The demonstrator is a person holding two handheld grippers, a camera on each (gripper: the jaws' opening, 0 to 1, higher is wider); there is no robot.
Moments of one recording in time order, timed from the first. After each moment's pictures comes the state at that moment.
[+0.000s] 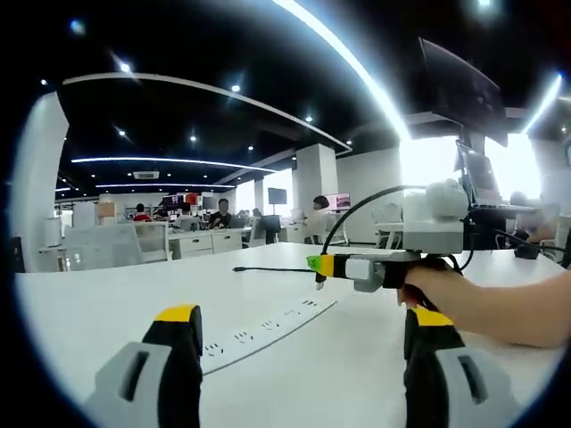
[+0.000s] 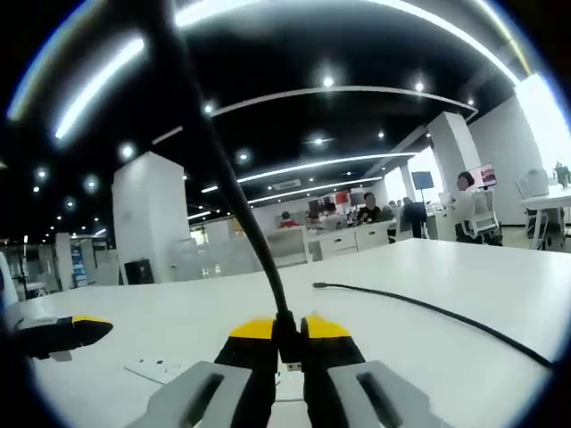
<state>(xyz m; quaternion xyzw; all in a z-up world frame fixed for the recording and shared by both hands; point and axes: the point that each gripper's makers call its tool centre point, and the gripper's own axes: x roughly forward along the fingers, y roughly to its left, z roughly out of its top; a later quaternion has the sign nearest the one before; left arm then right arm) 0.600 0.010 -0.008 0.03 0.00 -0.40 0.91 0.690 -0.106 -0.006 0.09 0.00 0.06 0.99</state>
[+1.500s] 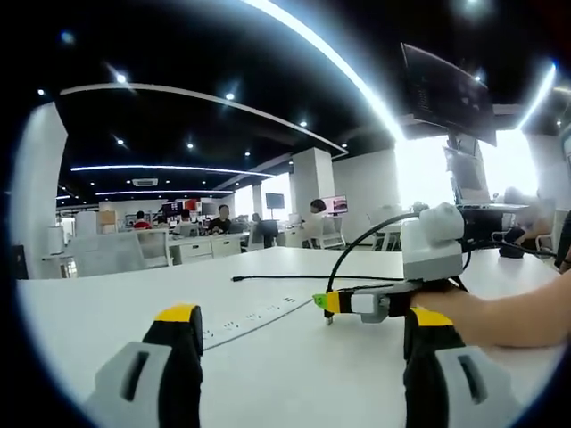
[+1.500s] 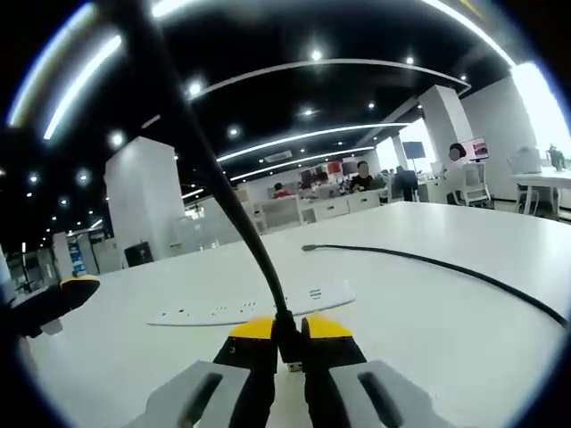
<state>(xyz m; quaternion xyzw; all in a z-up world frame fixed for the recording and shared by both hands) 0.553 0.022 -0.003 0.04 -0.01 -0.40 0.91 0.637 -0.094 -0.056 0.11 0.08 0.05 0.99</state>
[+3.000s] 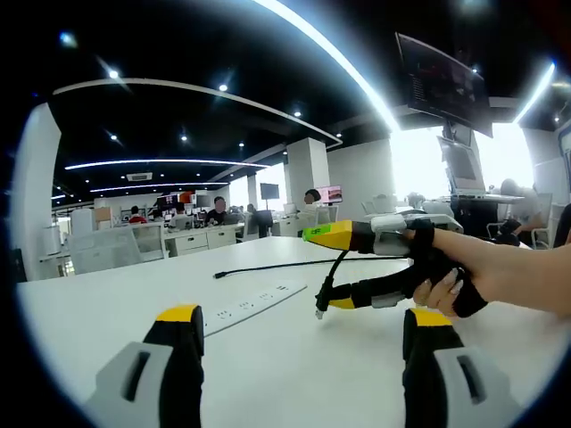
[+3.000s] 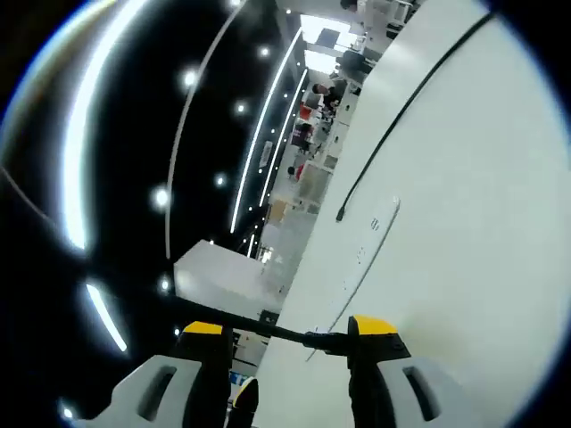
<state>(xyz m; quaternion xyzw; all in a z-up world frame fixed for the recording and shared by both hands) 0.547 0.016 -0.016 0.05 0.01 -0.41 0.91 0.606 -0.065 -0.026 0.63 0.13 0.16 0.75</state>
